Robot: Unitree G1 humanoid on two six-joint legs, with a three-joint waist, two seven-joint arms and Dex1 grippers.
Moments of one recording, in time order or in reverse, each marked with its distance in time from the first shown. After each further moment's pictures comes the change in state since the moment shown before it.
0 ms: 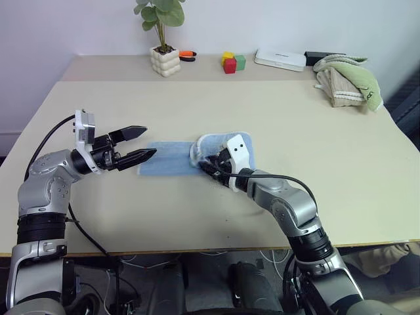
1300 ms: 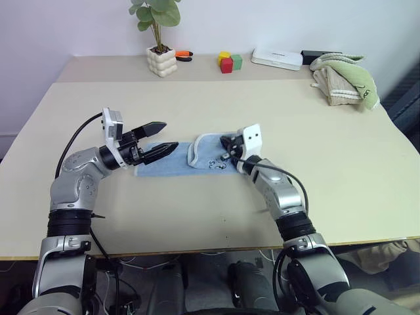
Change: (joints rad) left arm -0.038 -0.133 -0.068 -0.034 0.024 -0.010 0.144; right arm -0.111 0.098 -0.140 0.628 -0.273 -0.674 0.007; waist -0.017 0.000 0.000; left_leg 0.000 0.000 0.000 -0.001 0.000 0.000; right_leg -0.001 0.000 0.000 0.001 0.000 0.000
